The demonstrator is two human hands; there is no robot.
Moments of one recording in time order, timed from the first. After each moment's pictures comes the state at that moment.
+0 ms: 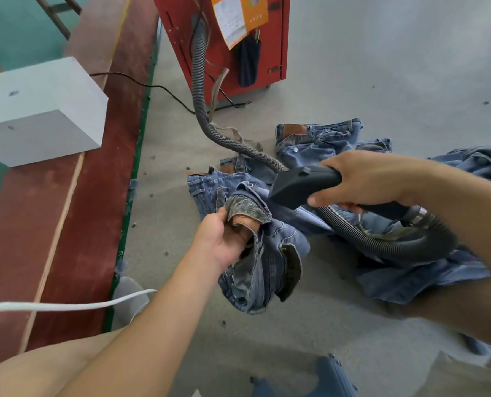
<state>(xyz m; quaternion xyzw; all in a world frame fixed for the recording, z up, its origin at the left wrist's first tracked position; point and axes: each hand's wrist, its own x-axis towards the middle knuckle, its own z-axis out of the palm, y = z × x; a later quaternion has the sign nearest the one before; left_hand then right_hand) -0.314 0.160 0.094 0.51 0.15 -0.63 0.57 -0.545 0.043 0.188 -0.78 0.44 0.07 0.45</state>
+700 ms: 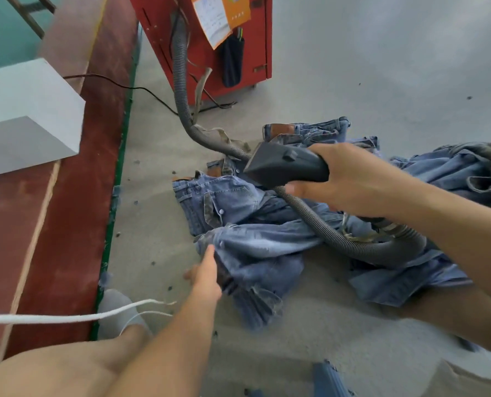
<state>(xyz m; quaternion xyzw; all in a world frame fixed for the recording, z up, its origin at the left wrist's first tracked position) -0.307 0.185 -0.050 0.76 0.19 -0.43 0.45 -0.541 0.058 0.187 -0.83 0.47 -0.07 0.30</state>
